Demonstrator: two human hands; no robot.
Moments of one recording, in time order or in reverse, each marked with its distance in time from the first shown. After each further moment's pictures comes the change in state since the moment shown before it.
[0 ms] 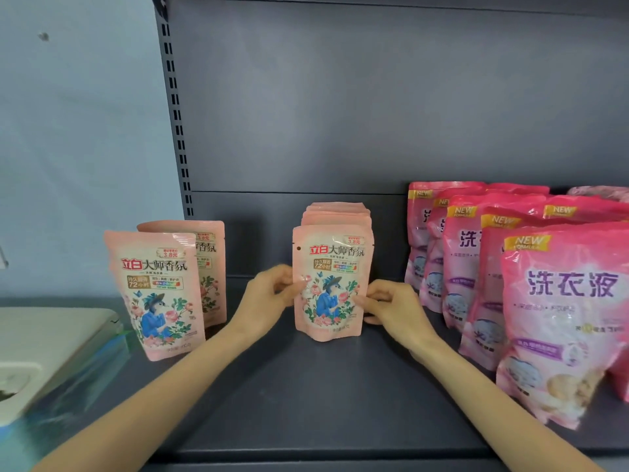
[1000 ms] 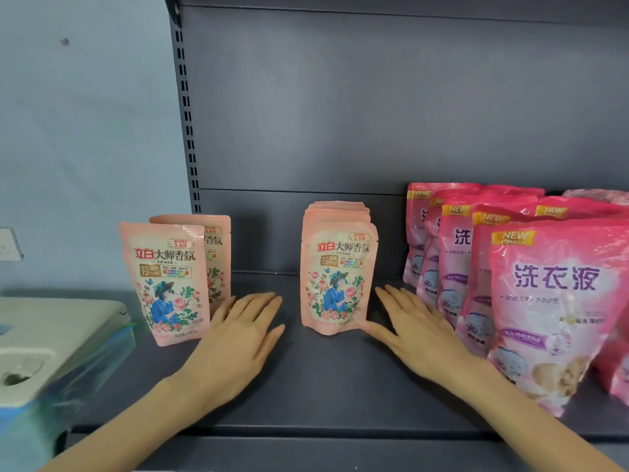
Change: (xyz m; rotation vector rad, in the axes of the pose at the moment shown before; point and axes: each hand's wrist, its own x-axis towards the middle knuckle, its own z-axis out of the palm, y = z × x) left_hand -0.082 0.001 -0.030 1.099 -0.104 0.239; right_hand -0.050 -0.019 -0.024 -1.176 -0.214 -0.030
